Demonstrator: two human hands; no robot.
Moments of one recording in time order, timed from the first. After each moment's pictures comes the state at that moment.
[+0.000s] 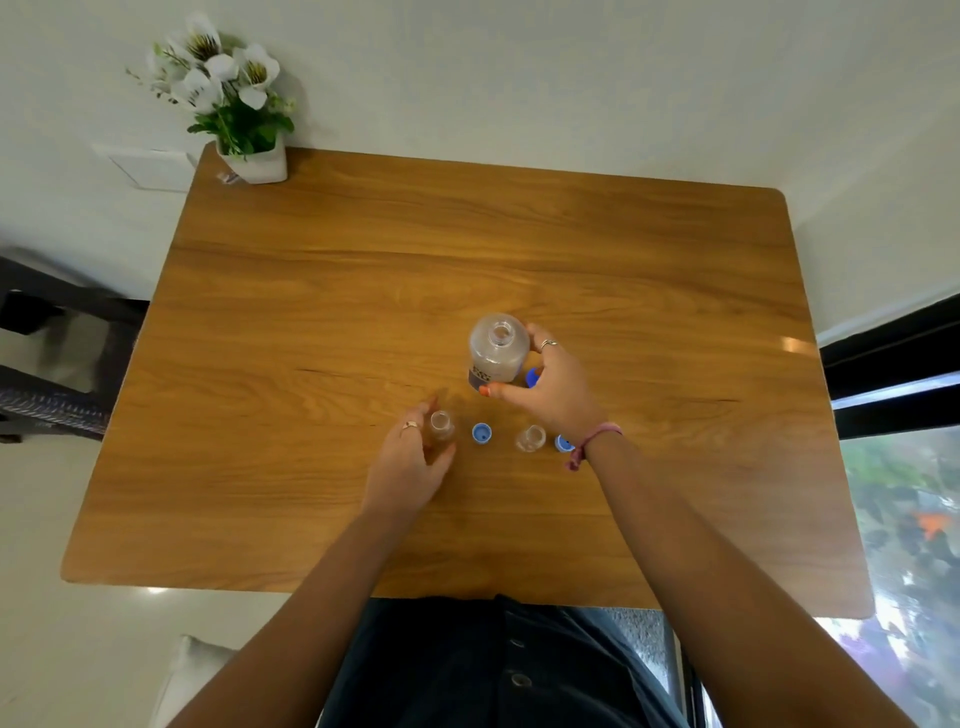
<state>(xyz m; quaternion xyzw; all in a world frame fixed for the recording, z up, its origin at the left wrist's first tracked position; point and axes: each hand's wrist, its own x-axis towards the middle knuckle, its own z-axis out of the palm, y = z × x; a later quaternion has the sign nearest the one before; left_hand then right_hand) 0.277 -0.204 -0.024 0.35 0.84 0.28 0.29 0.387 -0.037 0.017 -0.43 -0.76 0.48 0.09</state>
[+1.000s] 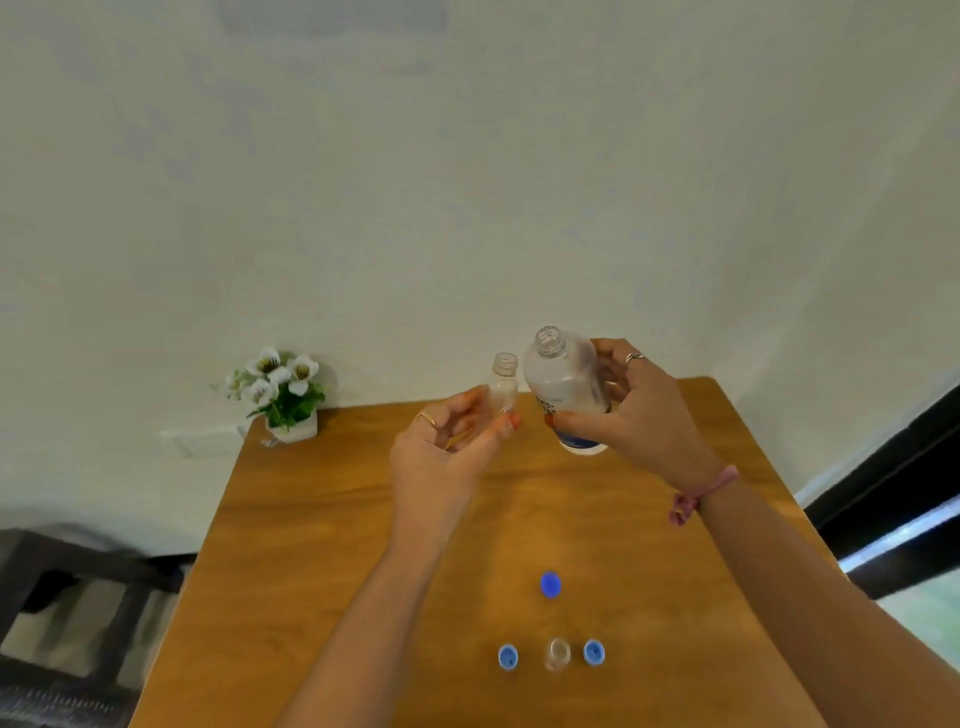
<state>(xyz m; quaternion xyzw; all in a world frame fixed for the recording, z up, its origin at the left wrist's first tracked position) 0.243 -0.083 0.214 0.32 0.64 0.64 0.26 0.391 0.039 0.228 -0.38 -0.76 0.42 0.32</state>
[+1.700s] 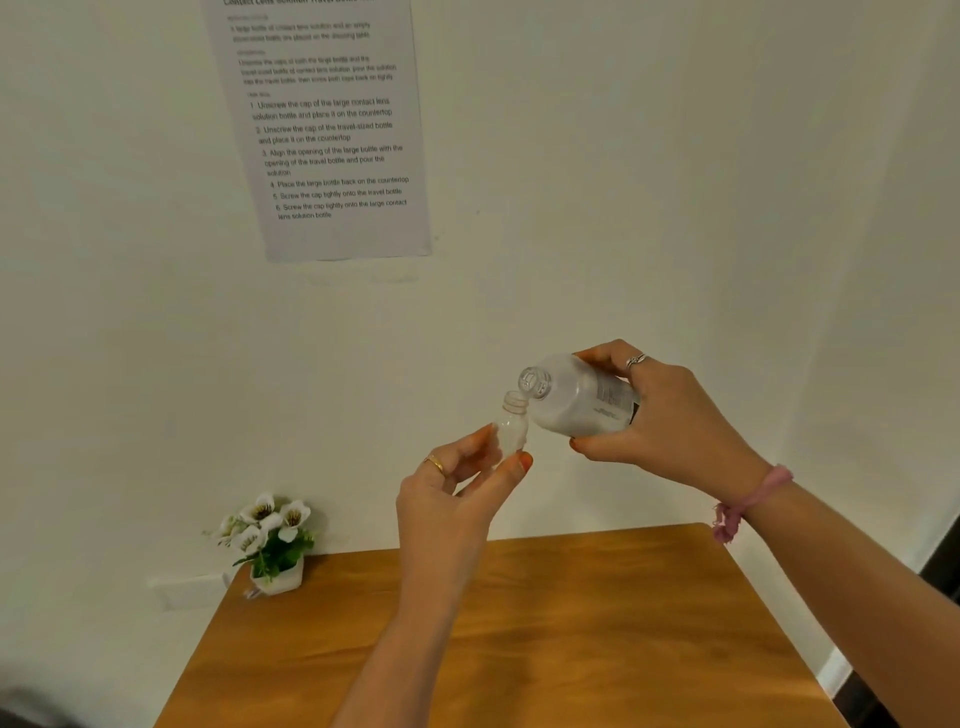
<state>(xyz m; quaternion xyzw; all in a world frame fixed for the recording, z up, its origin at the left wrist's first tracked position) 0.278 -0.035 0.305 0.35 0.58 0.70 0.21 0.426 0.092 0.361 -0.28 -0.86 0.24 0.34</state>
